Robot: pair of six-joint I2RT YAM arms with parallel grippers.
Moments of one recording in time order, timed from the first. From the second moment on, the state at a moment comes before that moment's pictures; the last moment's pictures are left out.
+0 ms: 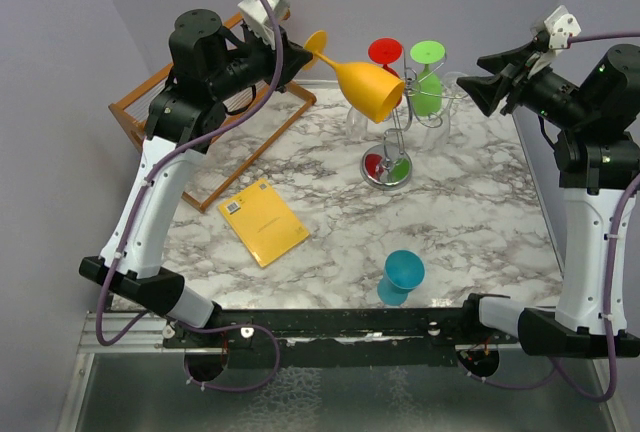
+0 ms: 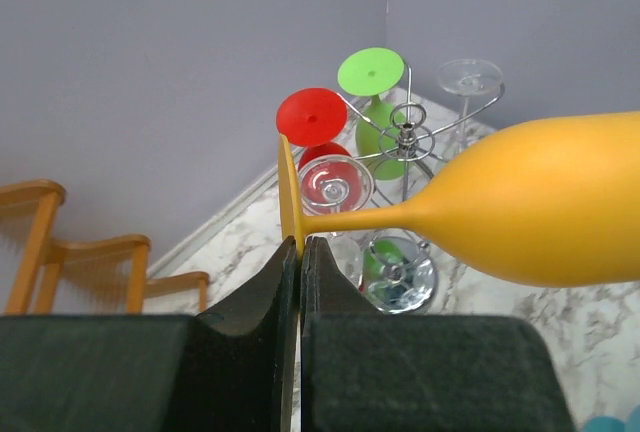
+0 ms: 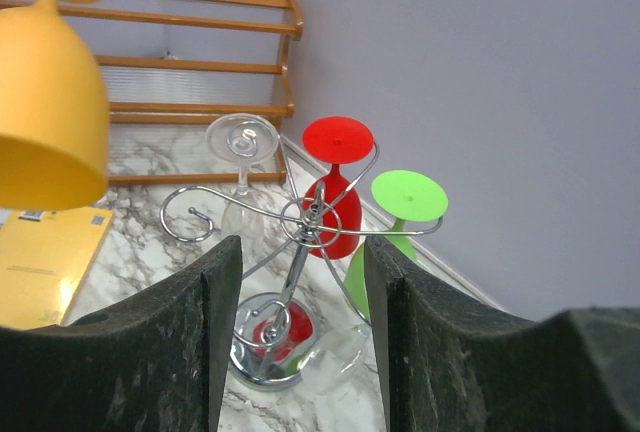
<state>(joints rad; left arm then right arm) -0.44 1.49 2.01 -0.56 0.41 0.09 -0.08 1.20 1.75 -0.53 -0.79 -0.22</state>
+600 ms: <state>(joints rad) -0.79 1.61 2.27 -0.85 0.21 0.71 -0.09 1.18 1.72 -0.53 -0.67 -0.24</state>
